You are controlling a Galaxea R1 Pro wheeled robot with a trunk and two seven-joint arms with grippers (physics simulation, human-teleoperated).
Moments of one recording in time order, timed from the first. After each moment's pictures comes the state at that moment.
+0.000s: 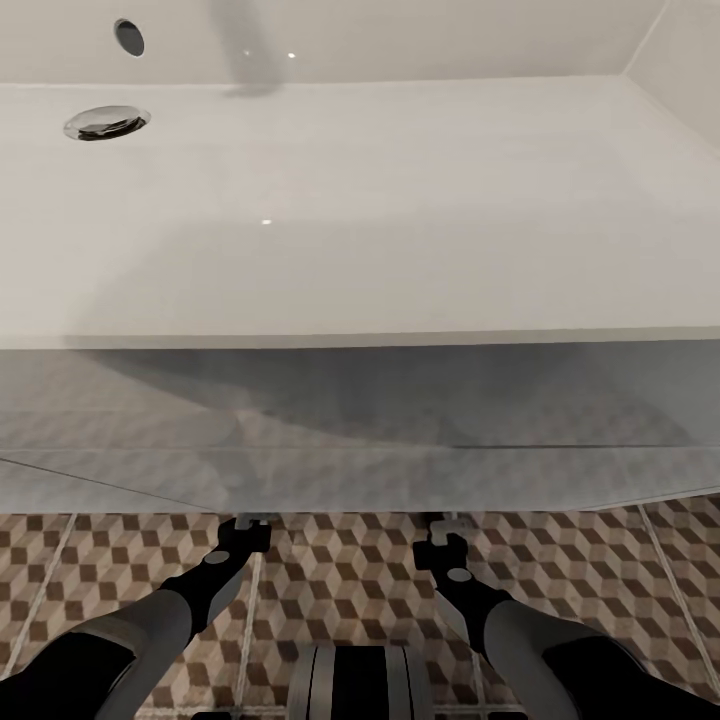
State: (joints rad) left arm -0.83 0.01 -0.28 -0.10 0.19 -0.21 0.07; right arm -0.83 0.15 0.14 0.00 -0.01 -0.25 -0.18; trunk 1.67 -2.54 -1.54
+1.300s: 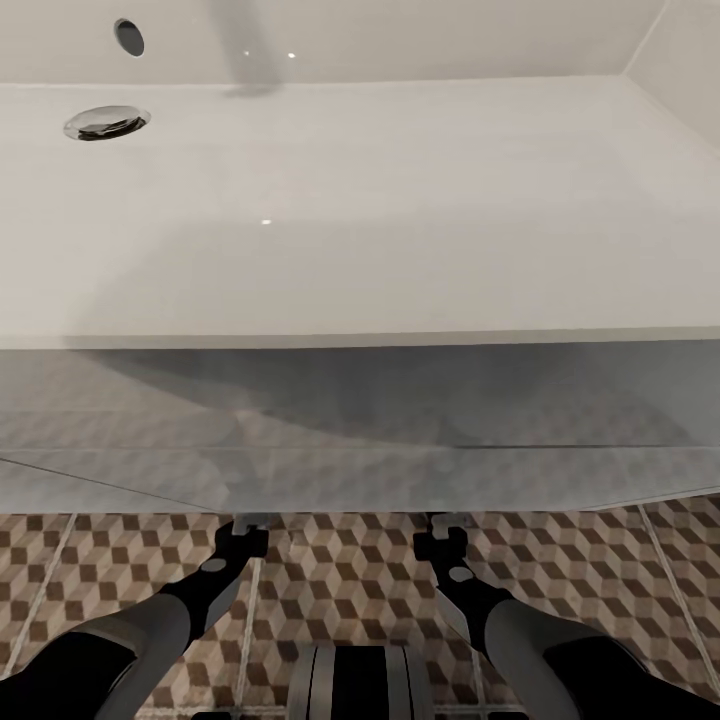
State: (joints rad) left arm -0.83 0.01 -0.28 -0.05 0.19 -0.26 0.07; right arm -0.83 0.14 0.14 -0.01 -0.01 -0.34 -0.18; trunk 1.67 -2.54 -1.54
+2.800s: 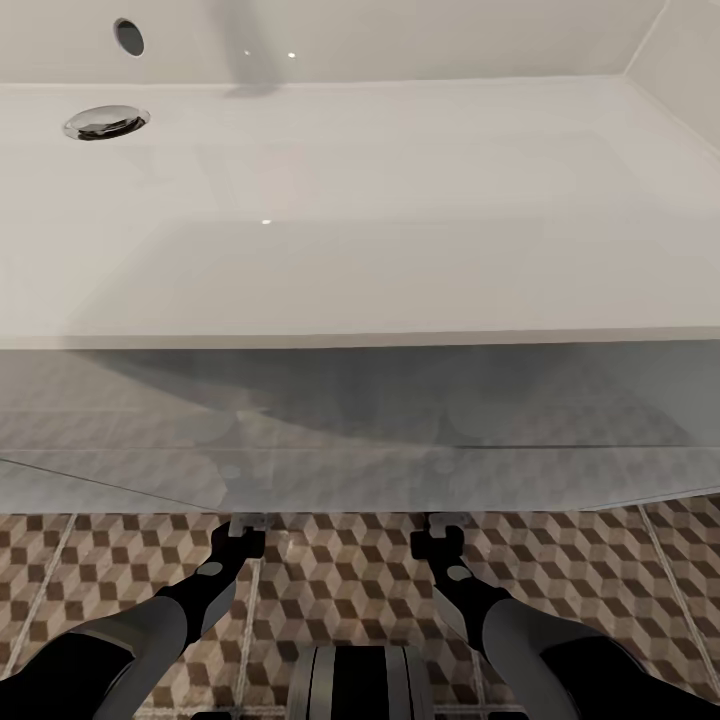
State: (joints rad) left arm -0.83 0.01 -0.28 -0.04 0.19 -0.30 0.07; right arm -0.83 0.15 0.14 -0.01 -0.02 -0.34 -0.17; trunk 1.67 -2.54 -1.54
